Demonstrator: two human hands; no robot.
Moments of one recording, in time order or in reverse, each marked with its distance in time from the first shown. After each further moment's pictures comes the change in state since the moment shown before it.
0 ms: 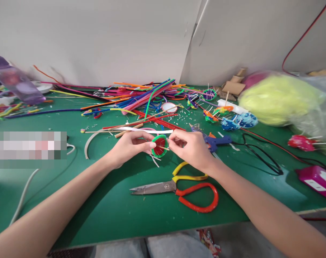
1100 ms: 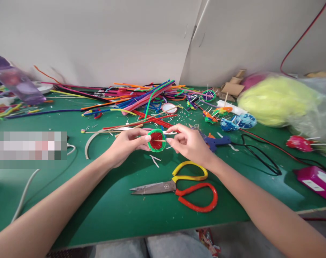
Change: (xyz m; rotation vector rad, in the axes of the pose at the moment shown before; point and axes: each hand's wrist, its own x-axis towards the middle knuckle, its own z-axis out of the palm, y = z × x) left_hand 0.001 0.004 0.000 -0.203 0.031 -0.004; right_hand 0.004 0.000 -0.009 0.306 -0.158 0.210
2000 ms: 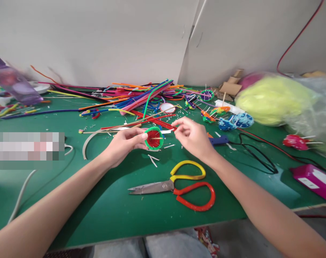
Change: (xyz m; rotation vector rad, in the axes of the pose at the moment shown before) left_hand 0.001 -0.002 -0.003 -0.059 0.002 0.012; right_hand 0.010 0.008 -0.009 -0.036 0.271 0.002
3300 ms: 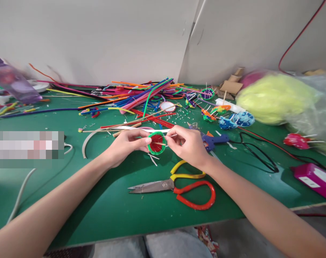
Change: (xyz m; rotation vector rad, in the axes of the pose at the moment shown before) left_hand -0.002 0.000 0.003 0.123 -0.059 -0.013; right_hand -0.015 -0.005 0.013 -0.173 -0.051 -0.304
